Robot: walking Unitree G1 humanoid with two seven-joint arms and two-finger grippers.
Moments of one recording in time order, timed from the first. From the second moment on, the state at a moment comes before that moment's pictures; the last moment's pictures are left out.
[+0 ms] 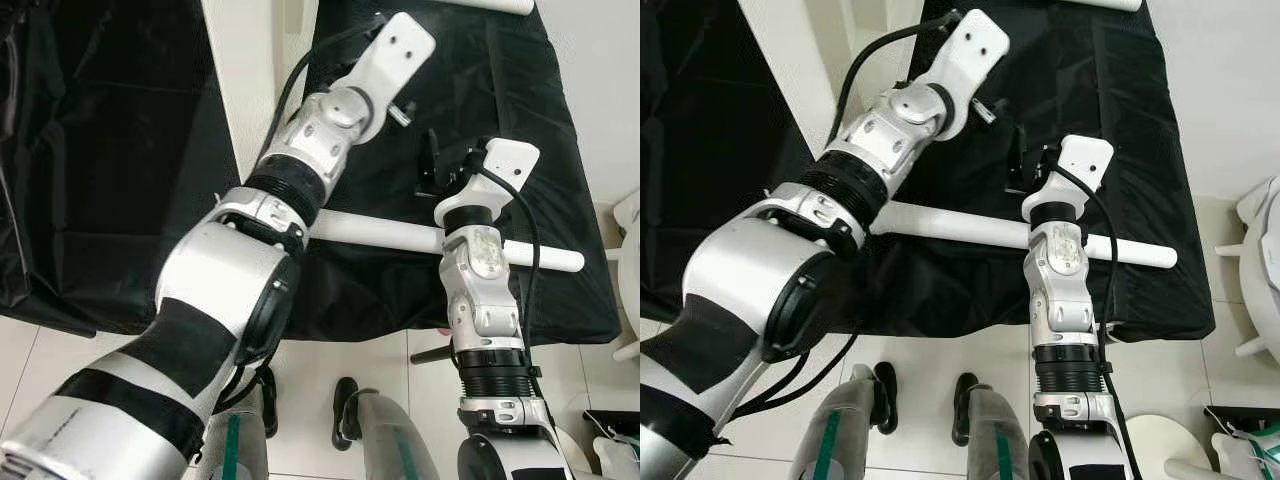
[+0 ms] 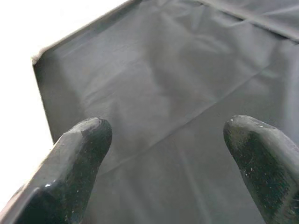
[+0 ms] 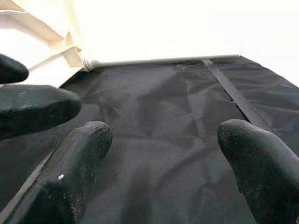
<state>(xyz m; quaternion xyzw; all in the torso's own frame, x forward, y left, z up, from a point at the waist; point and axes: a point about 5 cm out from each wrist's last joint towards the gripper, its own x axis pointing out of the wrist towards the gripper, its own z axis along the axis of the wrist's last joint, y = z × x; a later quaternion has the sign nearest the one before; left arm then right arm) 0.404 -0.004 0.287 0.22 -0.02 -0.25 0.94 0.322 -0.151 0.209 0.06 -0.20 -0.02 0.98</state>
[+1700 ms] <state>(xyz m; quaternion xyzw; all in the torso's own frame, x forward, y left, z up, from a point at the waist) 0.422 0.154 0.260 0.27 0.06 -0.04 0.96 0.314 -0.110 0.201 0.39 -0.12 0.19 0.89</state>
